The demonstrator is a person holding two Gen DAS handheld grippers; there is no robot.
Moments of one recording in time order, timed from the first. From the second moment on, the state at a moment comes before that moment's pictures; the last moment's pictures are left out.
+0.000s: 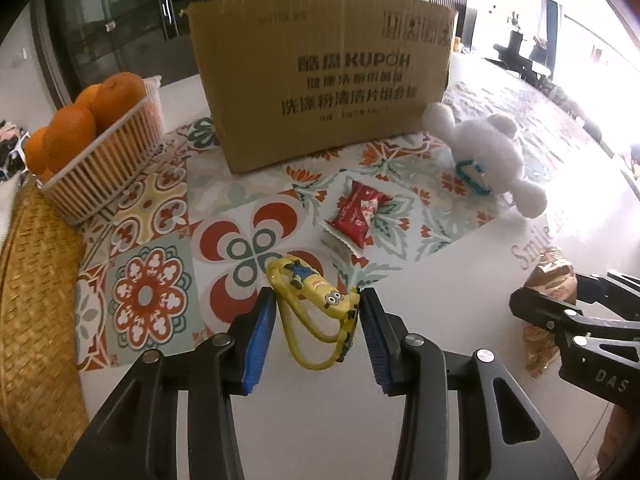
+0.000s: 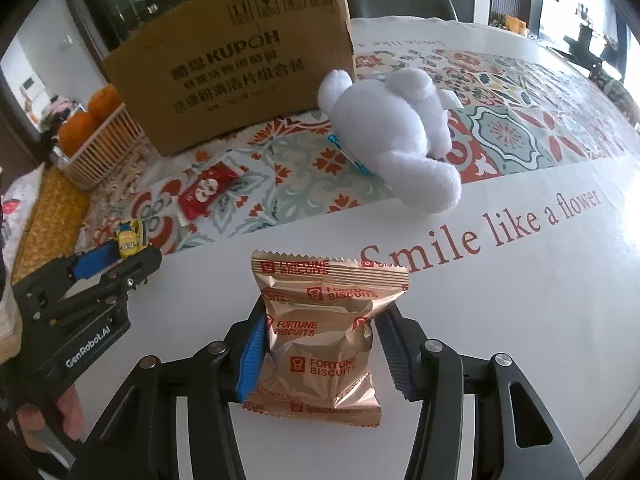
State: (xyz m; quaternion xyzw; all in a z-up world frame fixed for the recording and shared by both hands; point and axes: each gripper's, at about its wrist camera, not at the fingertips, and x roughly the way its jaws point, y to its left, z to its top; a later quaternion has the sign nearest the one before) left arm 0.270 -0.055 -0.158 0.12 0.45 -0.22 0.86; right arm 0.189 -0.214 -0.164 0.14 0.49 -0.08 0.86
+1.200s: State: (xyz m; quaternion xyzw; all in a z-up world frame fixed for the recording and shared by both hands) left arm 0.241 -0.041 -0.029 0.04 0.34 -0.14 0.93; right arm 0.196 -0.224 -0.039 0.14 0.31 0.02 0.94
